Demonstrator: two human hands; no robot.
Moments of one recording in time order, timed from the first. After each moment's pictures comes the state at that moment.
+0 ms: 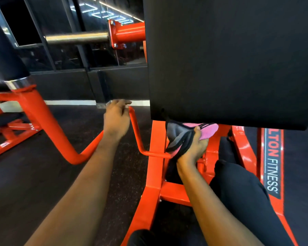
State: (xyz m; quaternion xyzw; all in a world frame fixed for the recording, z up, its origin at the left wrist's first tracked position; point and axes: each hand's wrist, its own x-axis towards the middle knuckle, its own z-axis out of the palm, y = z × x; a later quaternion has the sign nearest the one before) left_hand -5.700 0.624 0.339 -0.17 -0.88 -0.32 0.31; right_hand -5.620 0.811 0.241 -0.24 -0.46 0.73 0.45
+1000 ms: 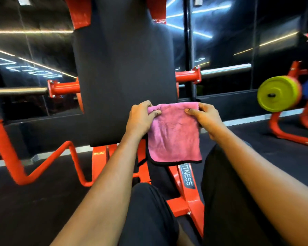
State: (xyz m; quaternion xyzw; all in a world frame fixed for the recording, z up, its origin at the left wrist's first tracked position) left_hand -5.460 0.815 0.427 -0.43 -0.75 -0.43 0.25; right_hand -5.305 0.985 0.404 -0.16 -0.74 0.46 0.47
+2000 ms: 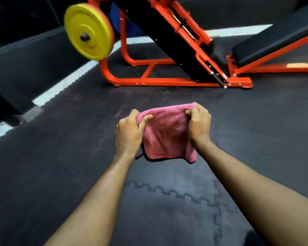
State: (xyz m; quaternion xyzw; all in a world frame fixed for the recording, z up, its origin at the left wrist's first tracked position) left_hand -5.225 1.574 0.265 -0.72 -0.57 -0.39 -0.05; right_hand -5.028 1.563 0.242 -0.57 -0.41 0.23 0.68
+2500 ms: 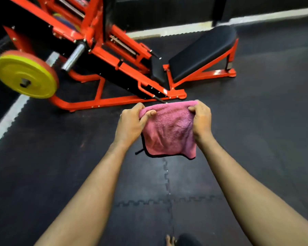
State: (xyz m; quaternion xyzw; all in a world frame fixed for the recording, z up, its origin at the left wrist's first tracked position) left_hand -4.981 1.618 0.663 -0.83 -0.40 -0.31 -0.24; right_hand -4.784 1.518 0.645 -0.60 -0.28 0.24 0.71
